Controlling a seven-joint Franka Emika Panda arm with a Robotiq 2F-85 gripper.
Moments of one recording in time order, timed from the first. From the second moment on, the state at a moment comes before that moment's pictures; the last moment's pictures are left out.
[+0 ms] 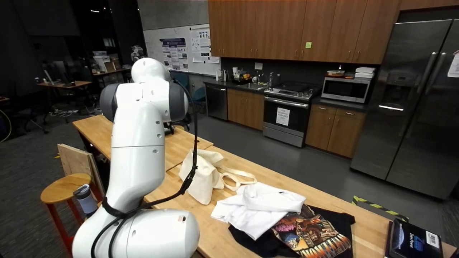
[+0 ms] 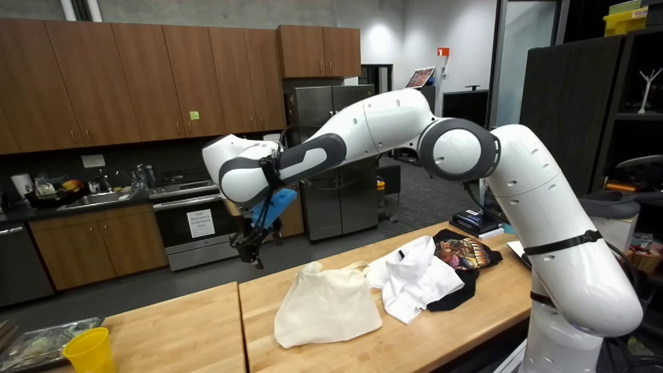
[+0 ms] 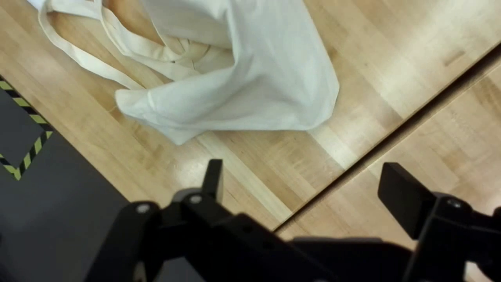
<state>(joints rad) 0.56 0.52 0.20 -1.31 -0.28 1.68 0.23</state>
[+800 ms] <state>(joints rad) 0.52 0.38 0.21 -1.58 -0.31 1.73 0.22</state>
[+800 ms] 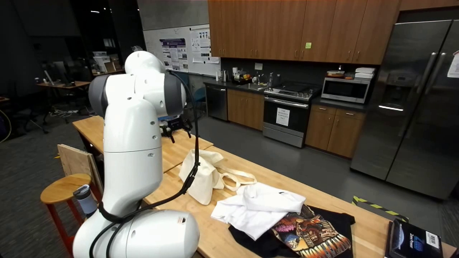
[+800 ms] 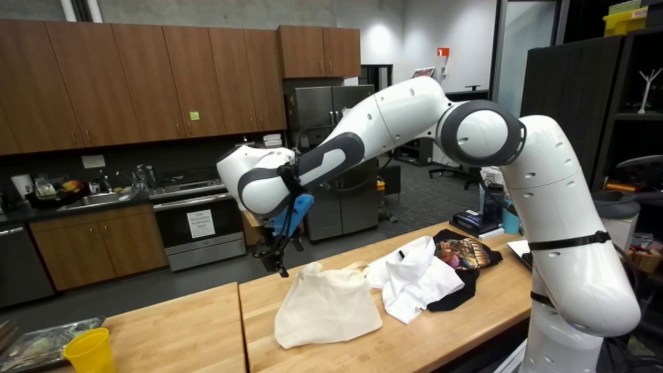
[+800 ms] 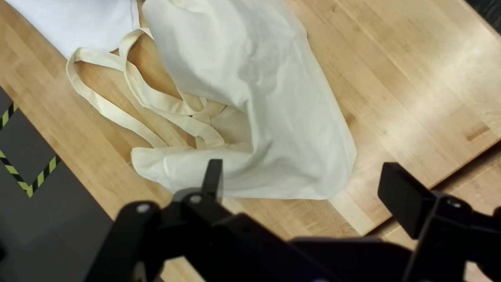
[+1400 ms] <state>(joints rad) 0.36 0.22 0.18 -2.01 -0.34 2.31 0.36</state>
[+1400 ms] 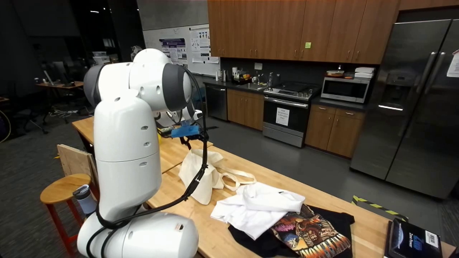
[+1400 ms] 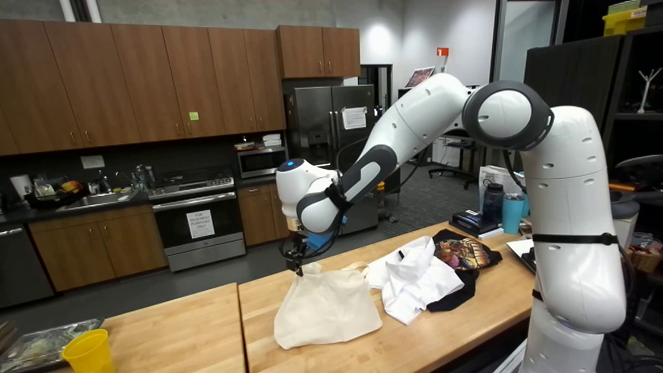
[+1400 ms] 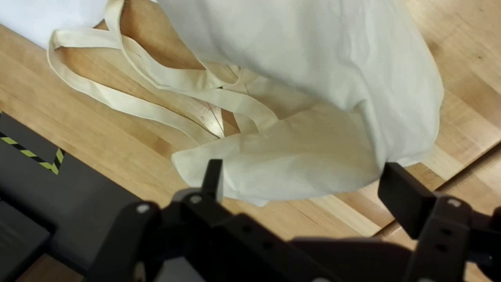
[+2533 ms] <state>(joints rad) 0.37 0.46 0.19 -1.71 -0.18 2.24 0.28</state>
